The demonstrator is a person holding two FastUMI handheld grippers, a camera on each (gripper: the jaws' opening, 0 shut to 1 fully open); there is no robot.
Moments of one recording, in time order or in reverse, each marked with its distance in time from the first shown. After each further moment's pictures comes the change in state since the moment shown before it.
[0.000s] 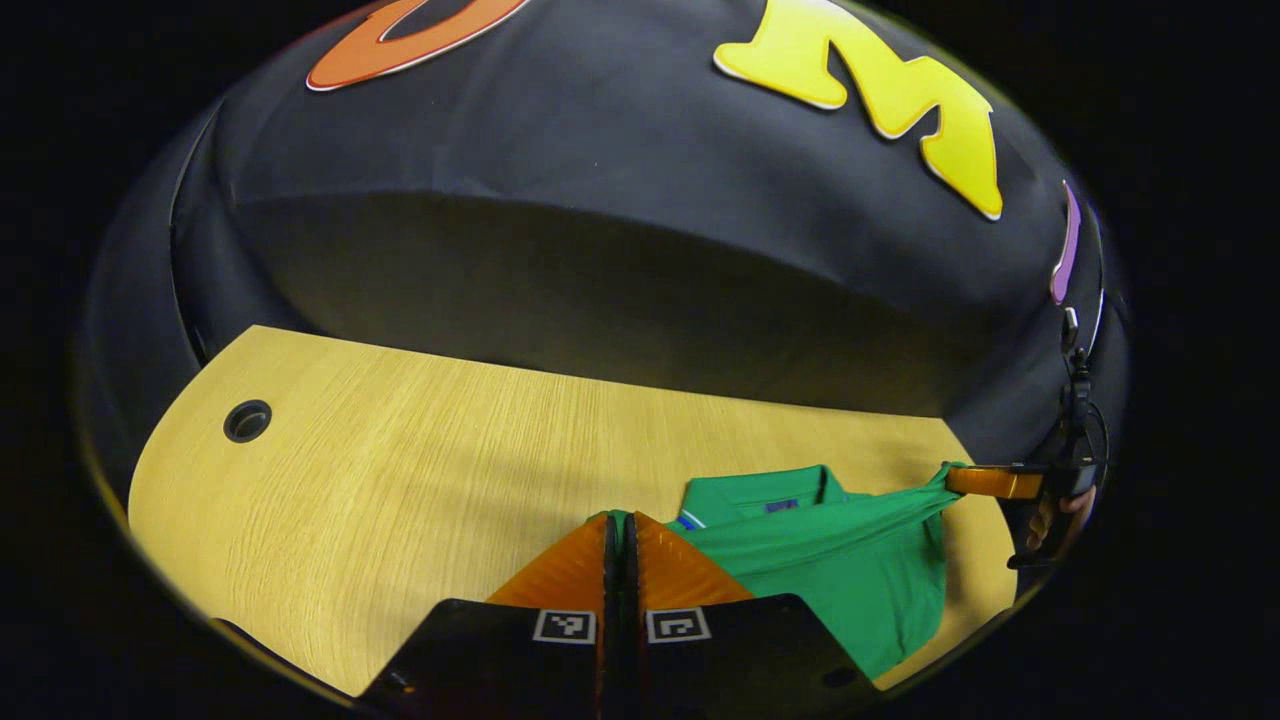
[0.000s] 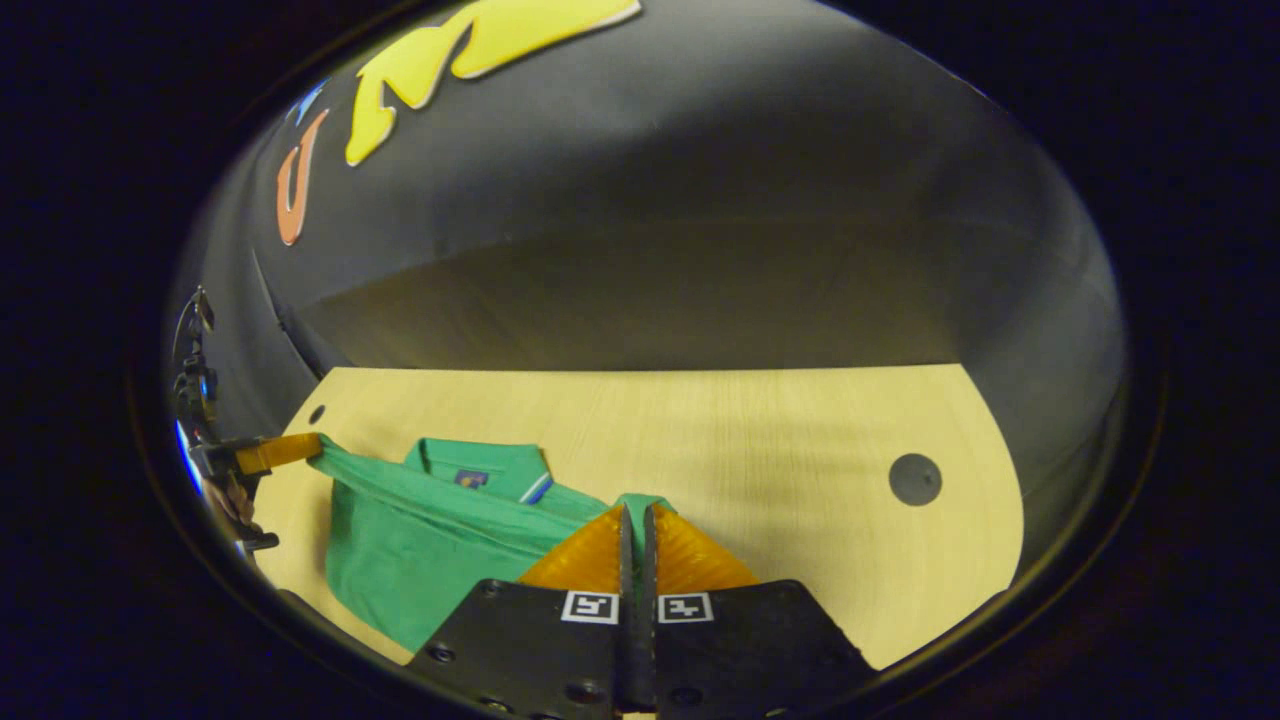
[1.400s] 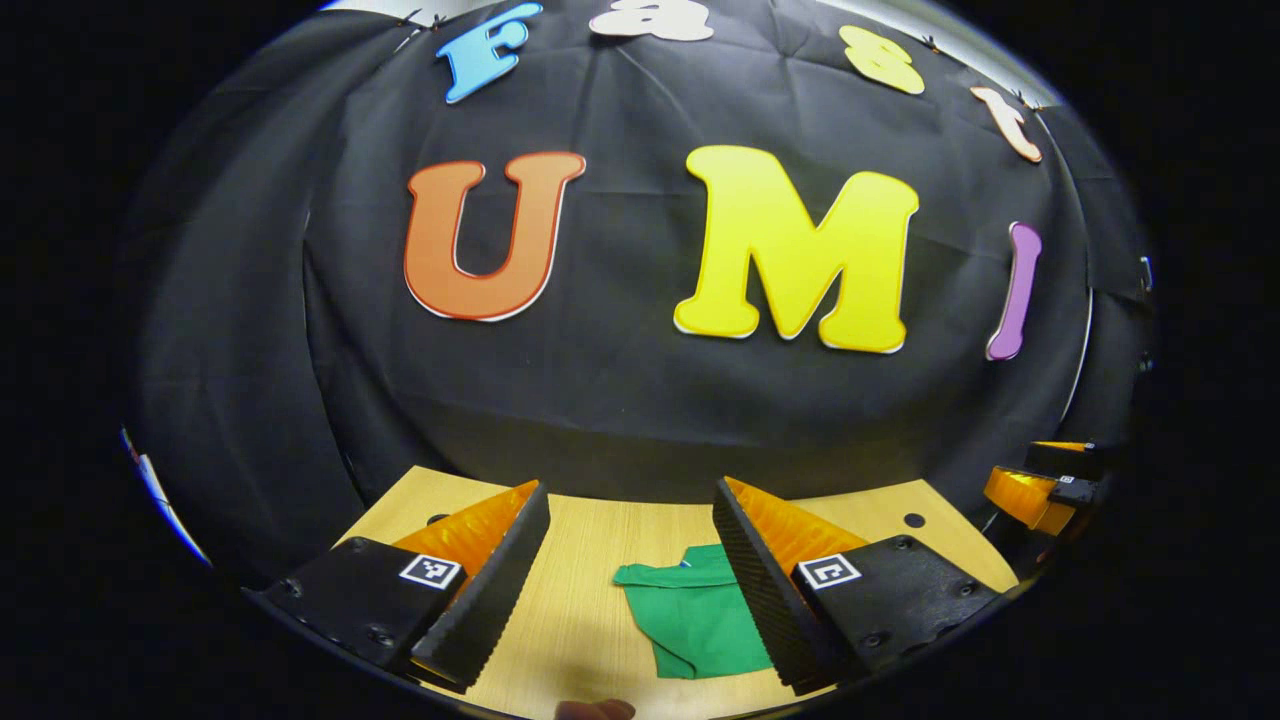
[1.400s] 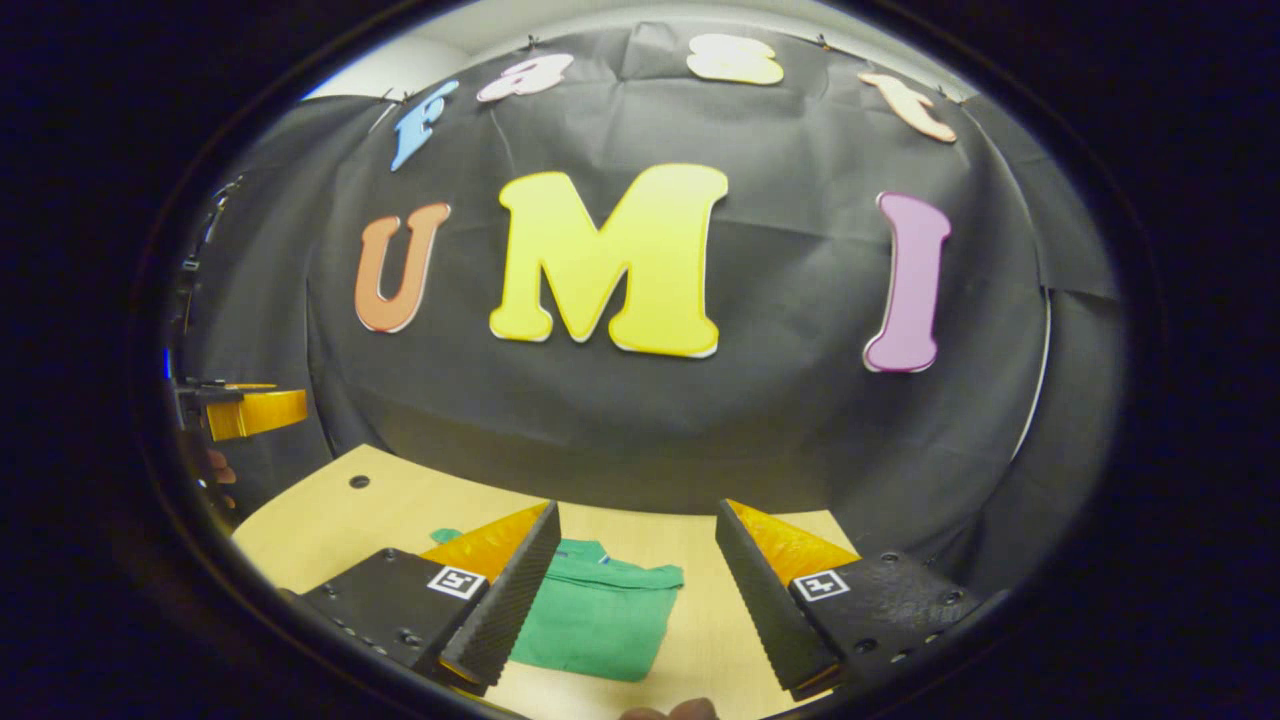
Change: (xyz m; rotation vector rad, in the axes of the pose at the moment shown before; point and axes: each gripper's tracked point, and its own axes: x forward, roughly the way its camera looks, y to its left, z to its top) left arm -0.281 -0.047 0.122 0.108 -0.448 0.111; right arm -0.320 0.130 0.054 -0.162 -0.531 -0.202
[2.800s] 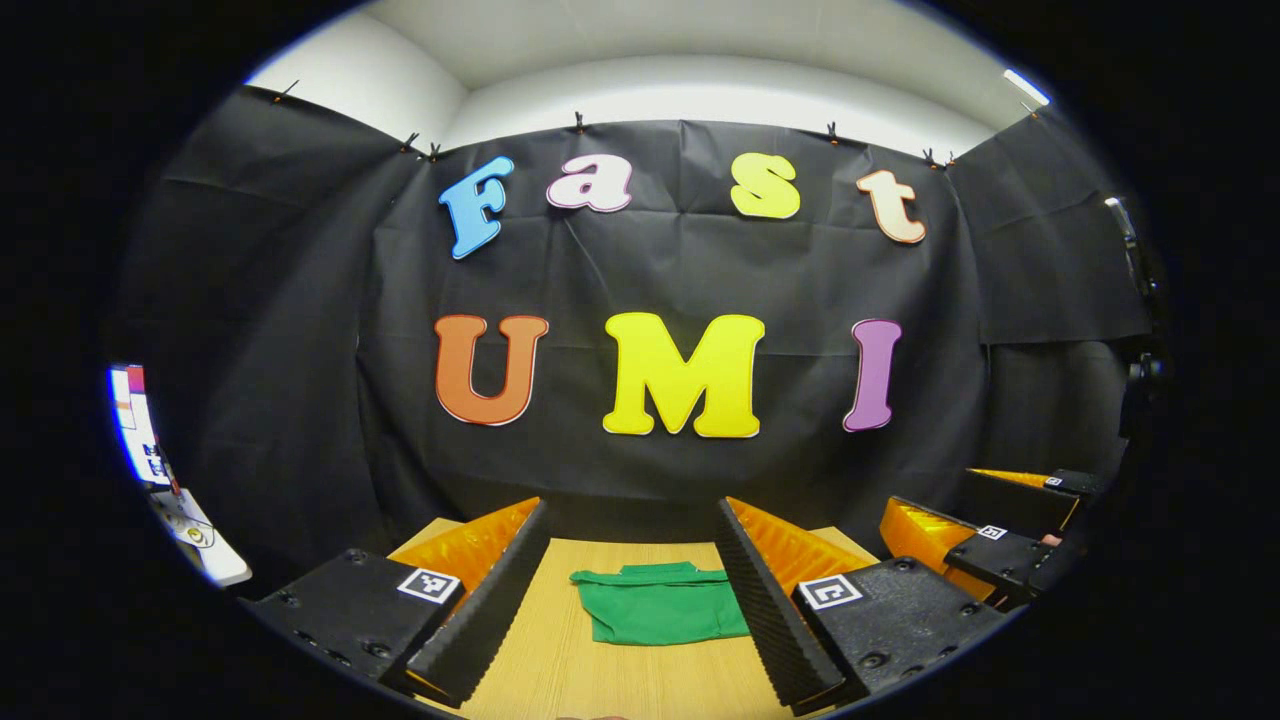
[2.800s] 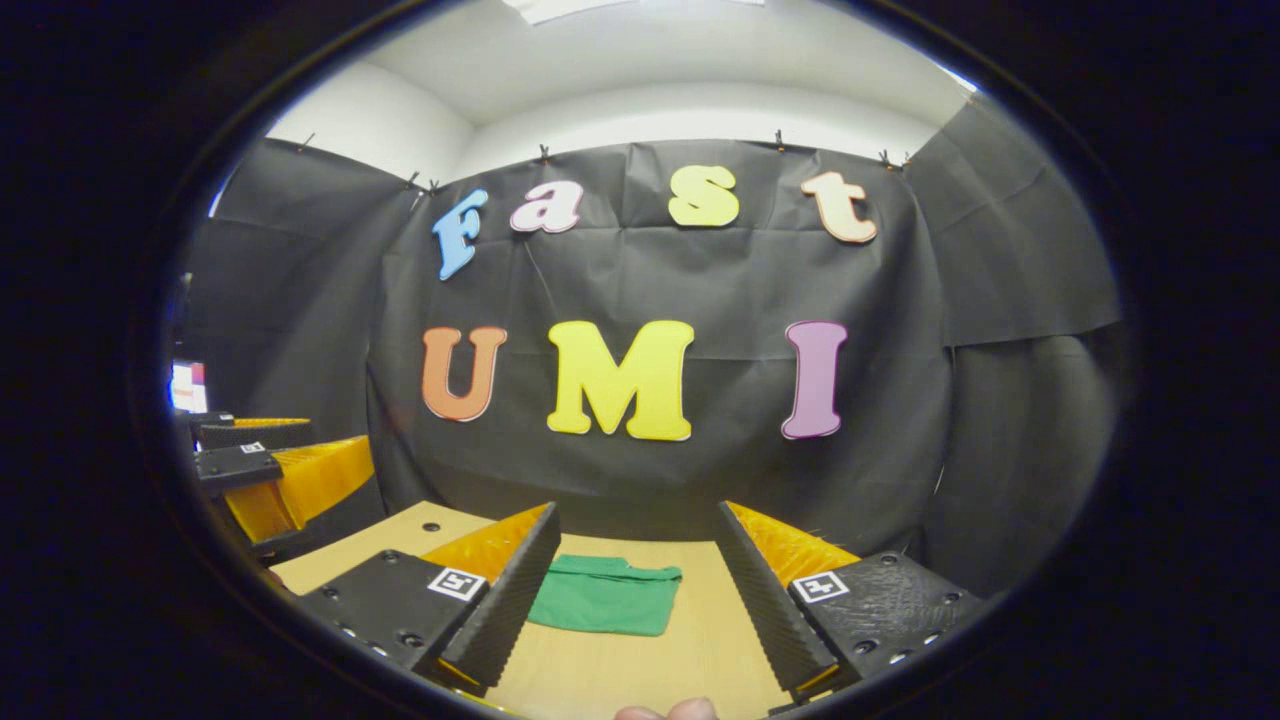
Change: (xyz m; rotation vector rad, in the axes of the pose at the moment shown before) left arm -0.269 -0.102 0.038 0.077 -0.223 -0.043; right arm -0.271 0.010 0.042 0.067 -0.231 0.004
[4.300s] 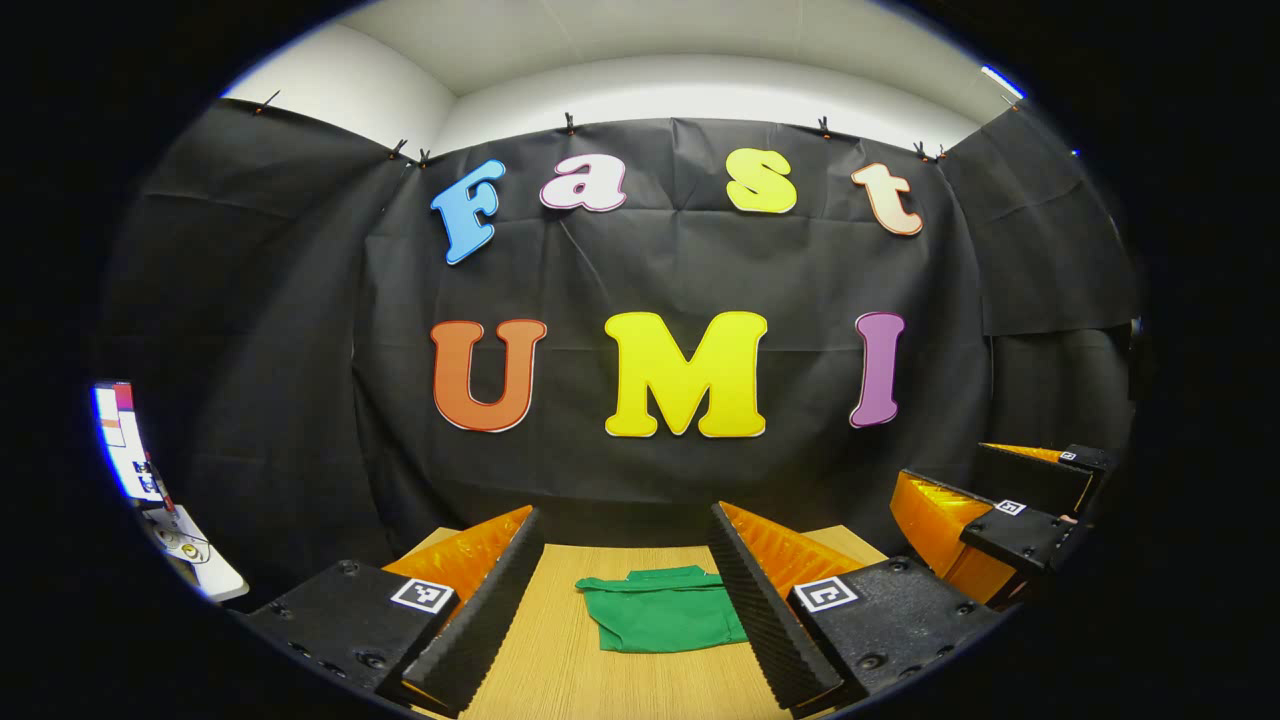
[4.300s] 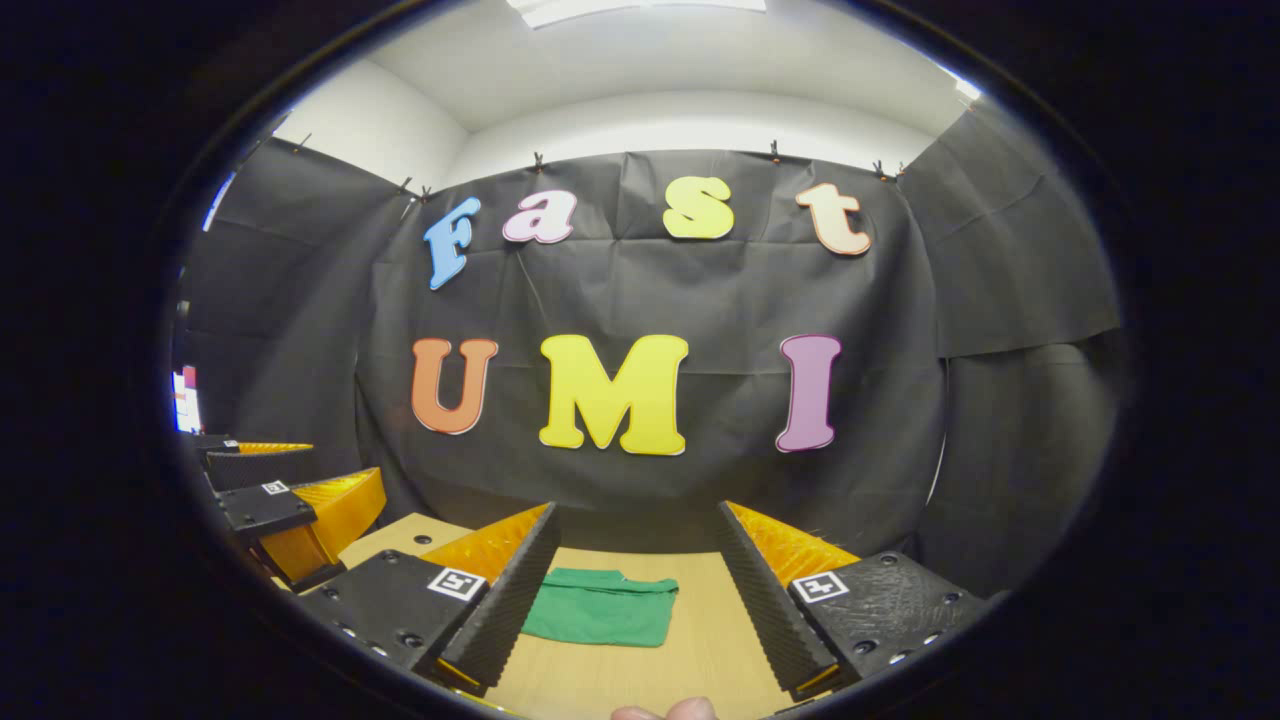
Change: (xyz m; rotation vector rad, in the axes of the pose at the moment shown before) left arm 0.012 0.009 -0.009 0.006 0.029 0.041; right arm 0.001 0.006 0.019 0.001 -0.027 -0.031
